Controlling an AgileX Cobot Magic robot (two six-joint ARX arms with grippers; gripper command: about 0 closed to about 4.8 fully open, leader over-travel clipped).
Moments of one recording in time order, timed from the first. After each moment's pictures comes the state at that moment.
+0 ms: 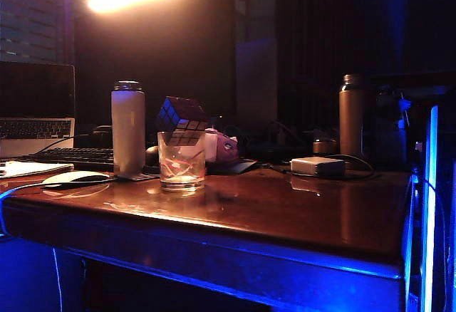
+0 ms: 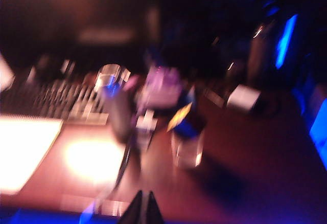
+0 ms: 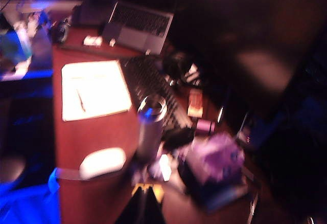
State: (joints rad) left arm -0.11 0.61 1.32 -0.91 0.24 0.13; right arm 0.69 1.79 2.66 -1.12 0.02 -0.14
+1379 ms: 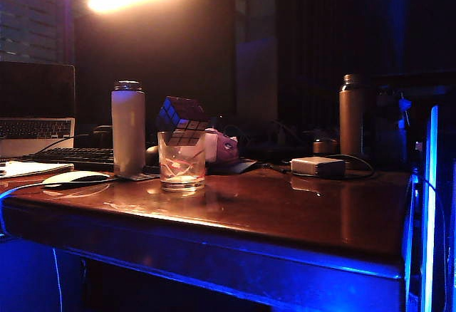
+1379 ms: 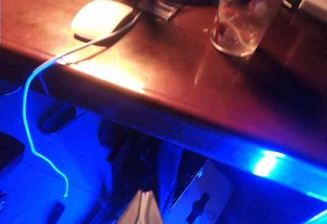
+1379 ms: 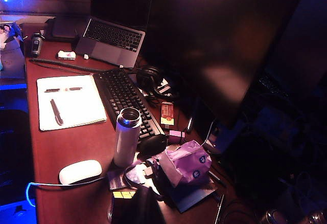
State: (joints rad) left arm -0.11 0.22 0.08 -0.18 0.13 -0.09; right arm 0.80 1.70 2.66 -1.12 0.25 -0.16
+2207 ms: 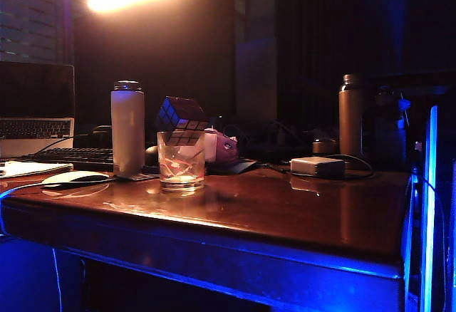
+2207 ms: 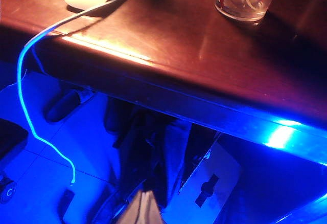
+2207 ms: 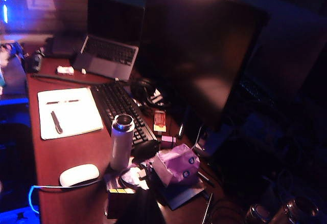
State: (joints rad) left arm -0.11 0.22 0.02 -0.17 0.13 -0.03; right arm 0.80 1.56 2.66 -1.20 0.26 -0.16
